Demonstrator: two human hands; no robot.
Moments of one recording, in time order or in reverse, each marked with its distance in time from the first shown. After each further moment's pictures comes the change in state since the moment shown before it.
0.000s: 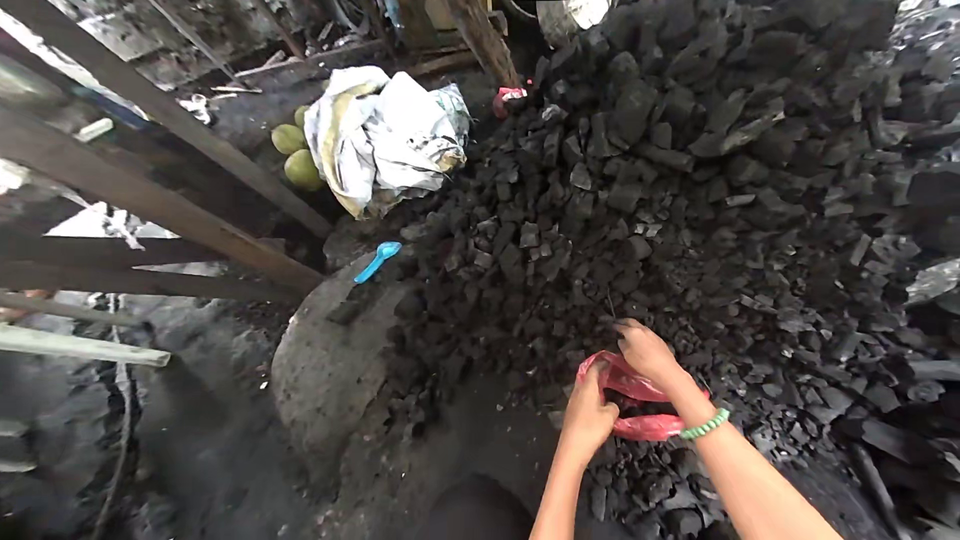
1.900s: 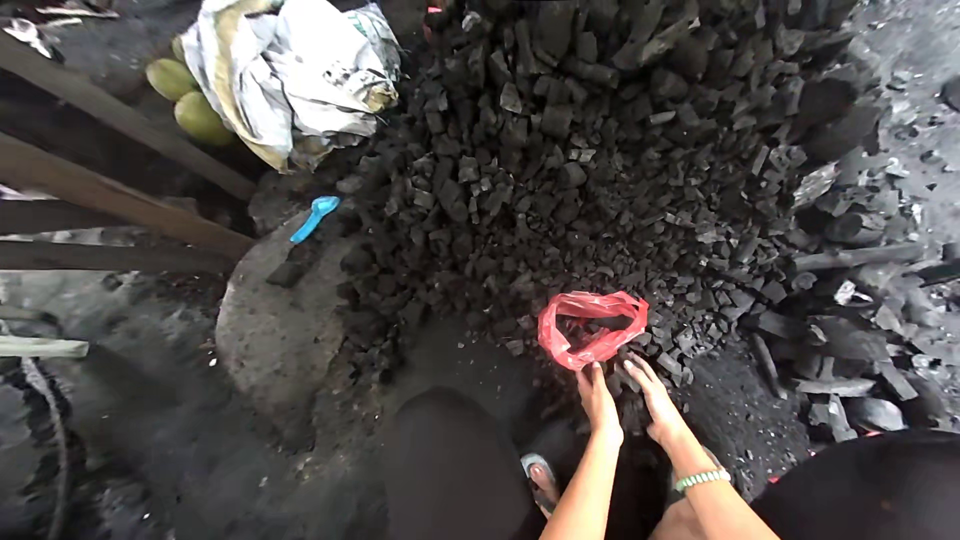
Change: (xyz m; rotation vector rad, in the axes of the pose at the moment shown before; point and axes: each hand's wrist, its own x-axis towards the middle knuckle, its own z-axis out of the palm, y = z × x) left_hand -0.048 -0.064 0.179 -0.720 0.380 -0.341; right_hand -0.187 0.098 0.112 1.236 0.233 0.522
